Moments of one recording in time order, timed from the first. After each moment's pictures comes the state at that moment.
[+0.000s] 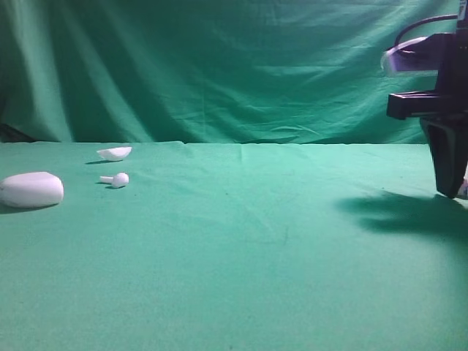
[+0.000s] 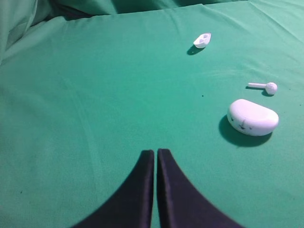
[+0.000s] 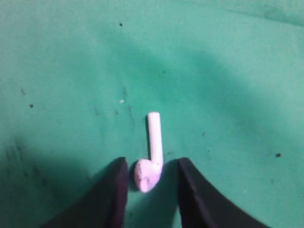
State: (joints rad) left arm -0.05 -0.01 0.02 0.00 0.36 0.08; right arm 0.26 1.80 -1.05 -0.10 0.75 0.09
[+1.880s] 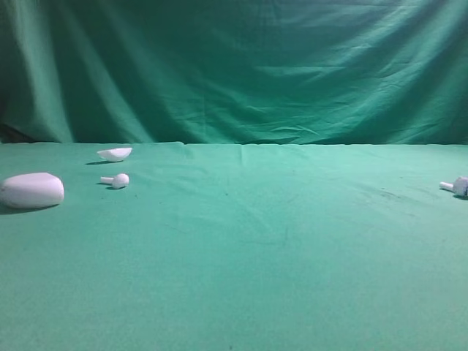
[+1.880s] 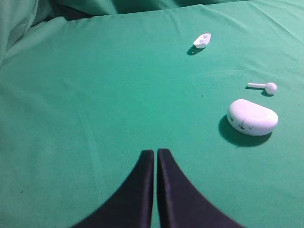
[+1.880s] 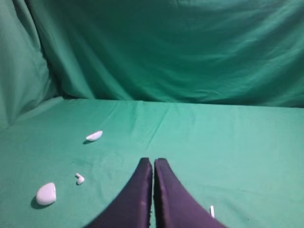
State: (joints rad) left arm -0.05 -0.01 0.02 0.00 0.36 0.08; right arm 0.26 0.21 -0.72 0.18 0.82 -0.06
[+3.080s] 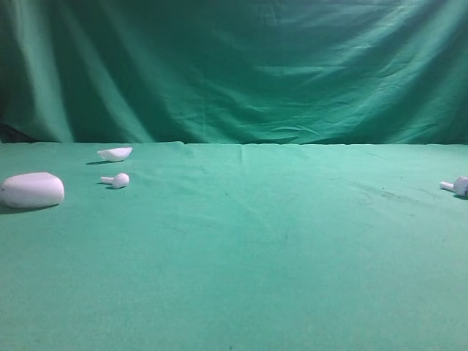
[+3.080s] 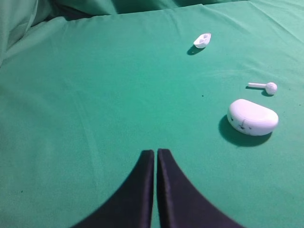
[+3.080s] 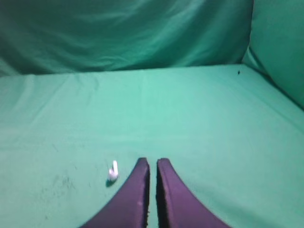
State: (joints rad) left arm -0.05 -0.01 0.02 0.00 0.36 0.08; right arm 0.01 -0.01 -0.05 0.08 0.37 -0.08
